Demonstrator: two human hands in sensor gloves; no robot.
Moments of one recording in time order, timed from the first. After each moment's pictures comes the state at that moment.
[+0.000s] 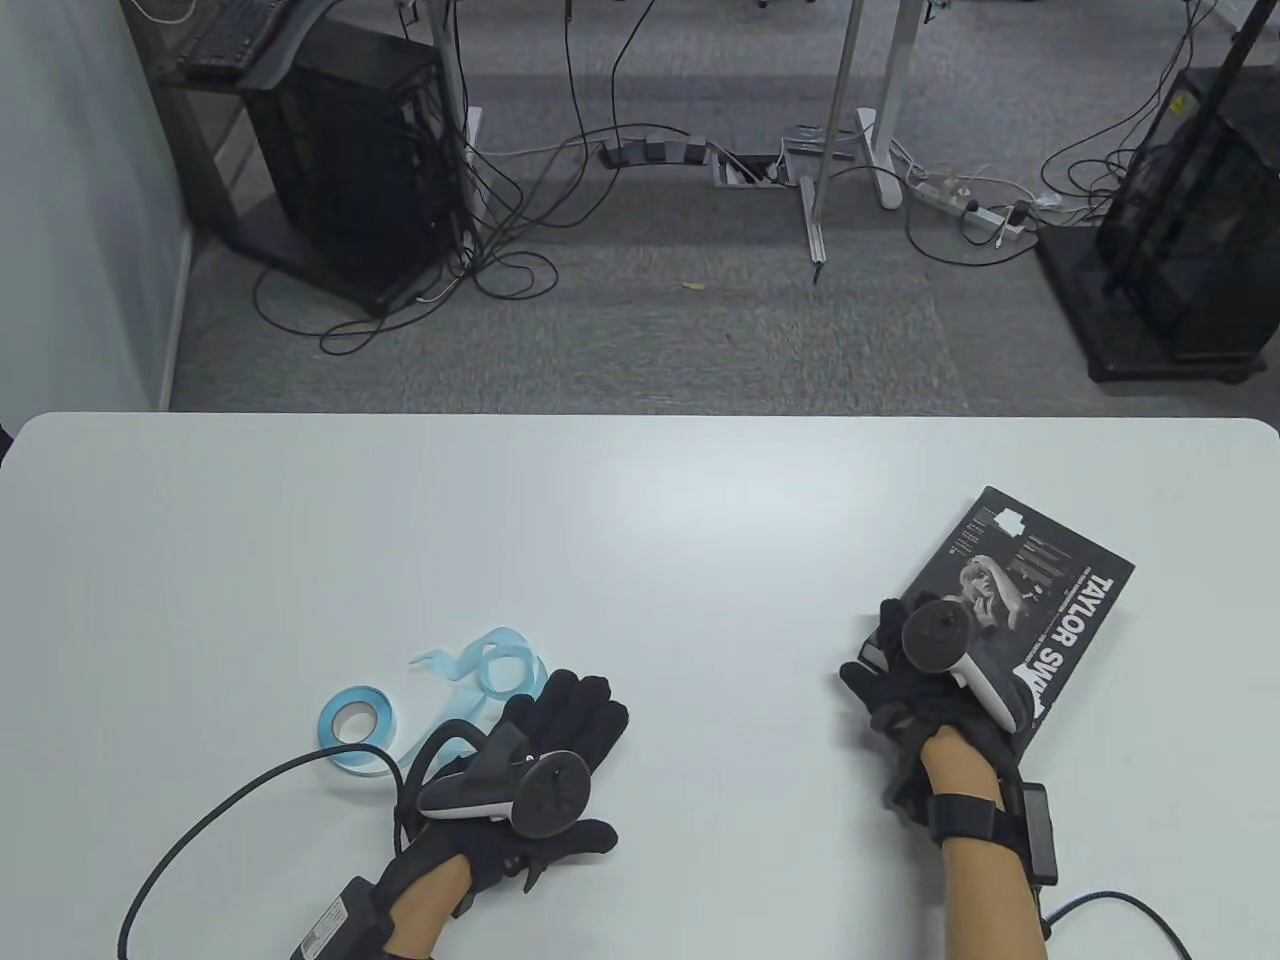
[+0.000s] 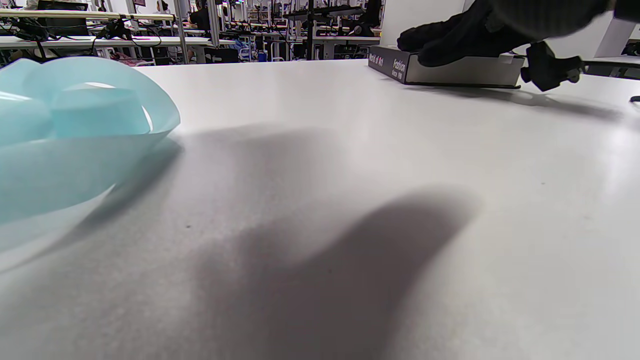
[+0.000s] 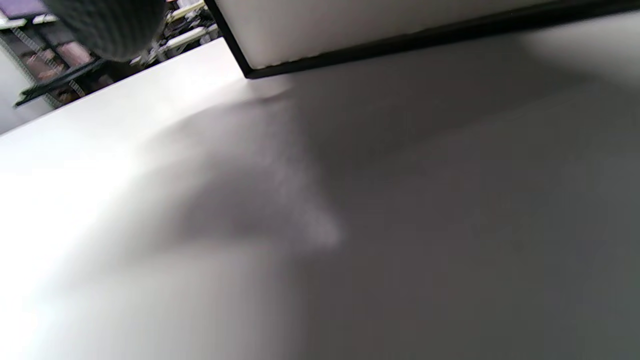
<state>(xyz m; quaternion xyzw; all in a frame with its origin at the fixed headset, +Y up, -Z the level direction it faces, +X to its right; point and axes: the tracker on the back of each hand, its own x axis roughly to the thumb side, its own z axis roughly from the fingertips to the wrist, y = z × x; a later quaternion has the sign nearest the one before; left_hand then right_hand) -0.135 -0.737 -0.279 -0.12 -0.34 -0.03 0.93 0.252 -0.778 -0.386 -0.08 0.14 0.97 0.18</state>
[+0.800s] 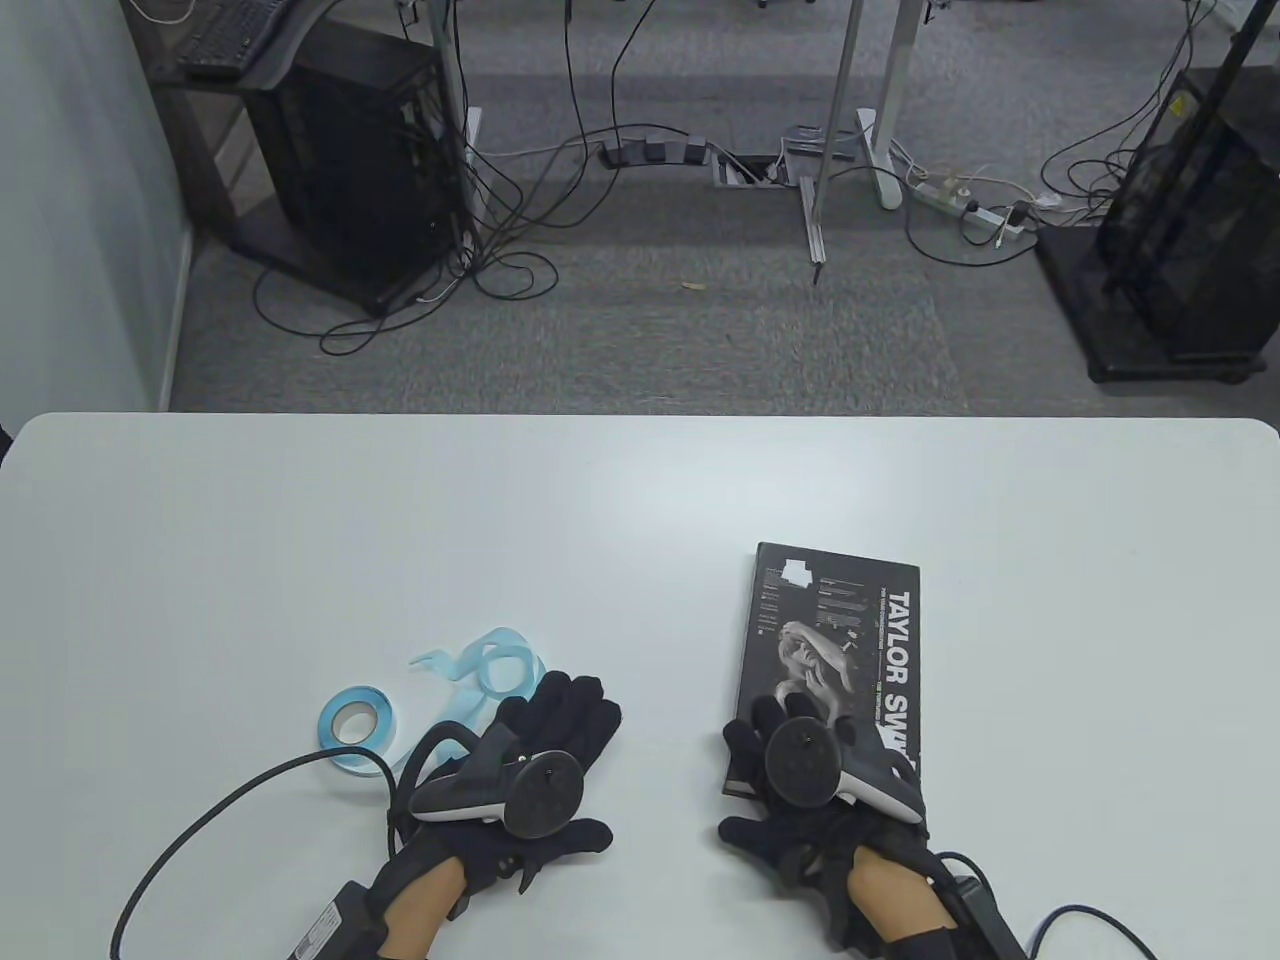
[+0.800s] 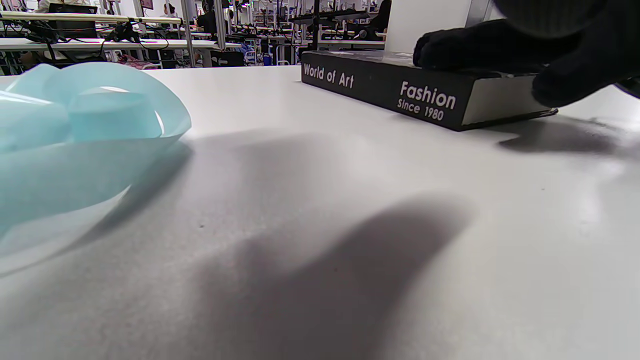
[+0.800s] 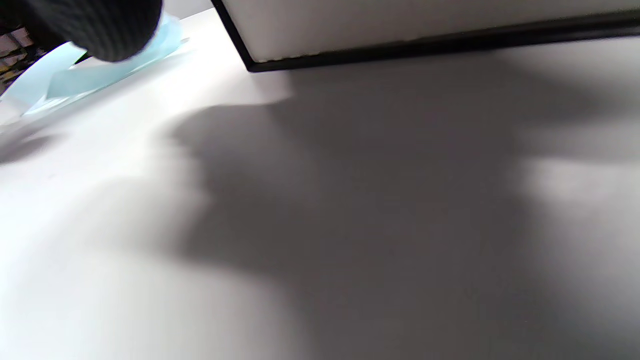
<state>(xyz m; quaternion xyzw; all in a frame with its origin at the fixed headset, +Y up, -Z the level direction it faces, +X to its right) -0.140 -0.735 -0.279 -0.12 -0.34 -0.03 0.93 0.125 -0.775 -0.288 0.18 0.20 0.95 0.12</state>
